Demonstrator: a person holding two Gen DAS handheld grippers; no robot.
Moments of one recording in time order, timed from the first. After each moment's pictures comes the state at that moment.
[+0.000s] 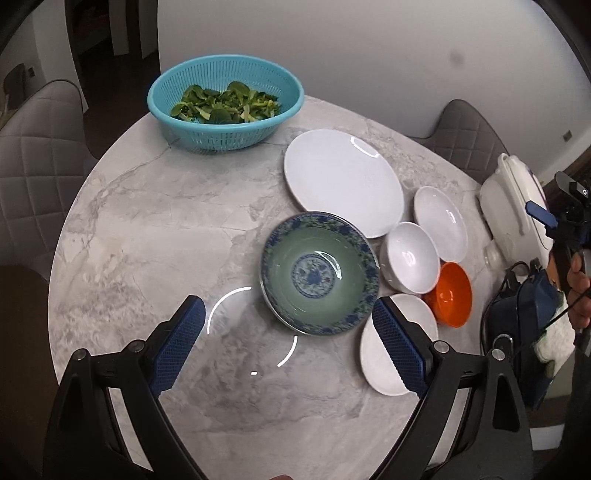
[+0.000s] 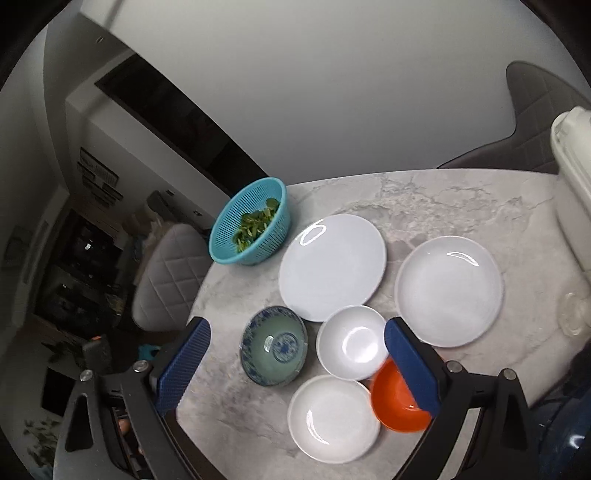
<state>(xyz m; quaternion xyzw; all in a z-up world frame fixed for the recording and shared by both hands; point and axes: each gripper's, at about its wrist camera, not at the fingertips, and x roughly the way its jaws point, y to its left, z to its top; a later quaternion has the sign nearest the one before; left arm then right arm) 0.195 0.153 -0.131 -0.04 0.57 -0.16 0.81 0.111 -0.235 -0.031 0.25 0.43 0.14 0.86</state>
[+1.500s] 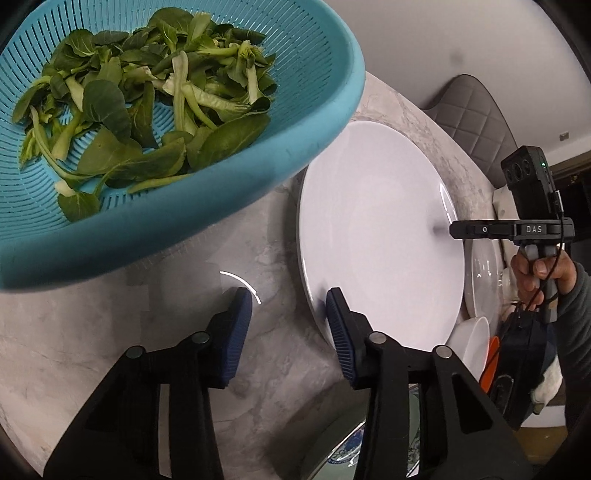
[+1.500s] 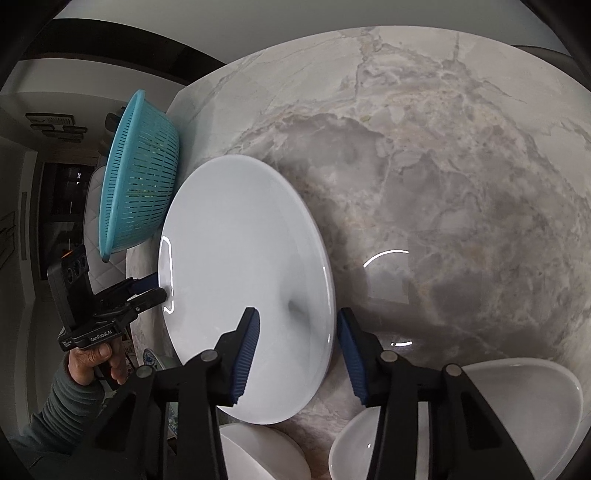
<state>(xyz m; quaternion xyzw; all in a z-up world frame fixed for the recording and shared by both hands) 0.482 0.058 -0.323 -0.06 0.64 -0.26 0.71 0.358 -0.262 -0.243 0.23 0.65 0.18 0.70</state>
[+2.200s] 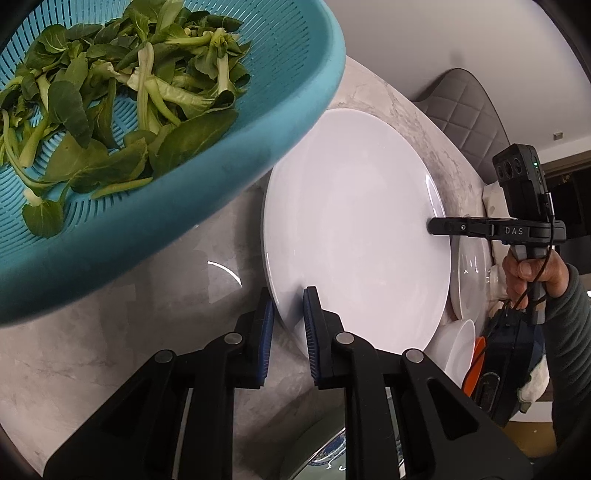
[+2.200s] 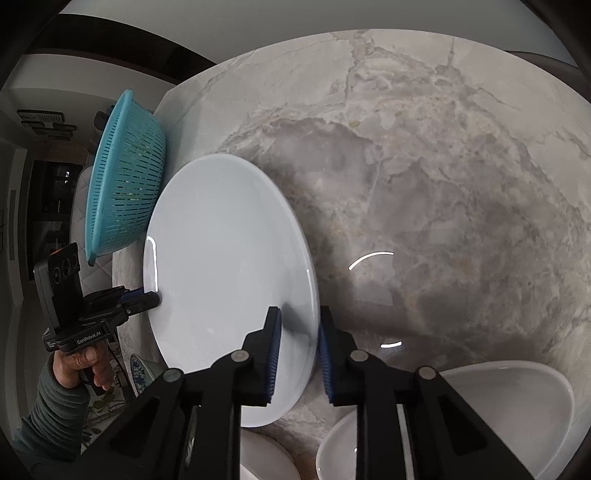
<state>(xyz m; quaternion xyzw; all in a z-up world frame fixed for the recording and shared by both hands) 0.450 0.041 -0.302 -0.07 0.66 -0.28 0.69 0.366 -0.254 -0.246 0.21 0.66 0.16 0.70</state>
